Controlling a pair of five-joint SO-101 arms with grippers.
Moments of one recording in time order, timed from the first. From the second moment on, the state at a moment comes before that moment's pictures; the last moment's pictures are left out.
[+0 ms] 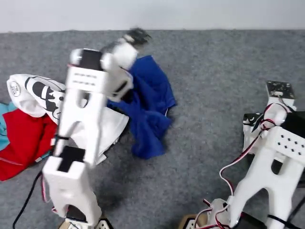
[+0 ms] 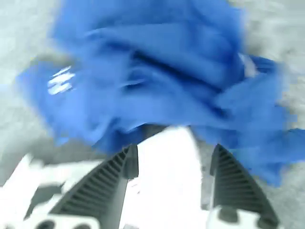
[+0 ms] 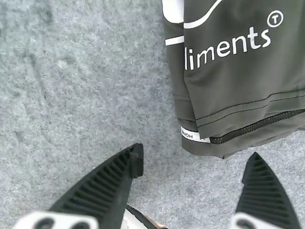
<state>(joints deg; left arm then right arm) 5.9 21.2 -34.7 99.4 -25.1 25.8 -25.6 21.9 92.0 18.5</state>
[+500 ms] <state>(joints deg) -17.1 27.1 -4.3 83.5 -24.1 7.0 -25.6 21.9 90.2 19.2</state>
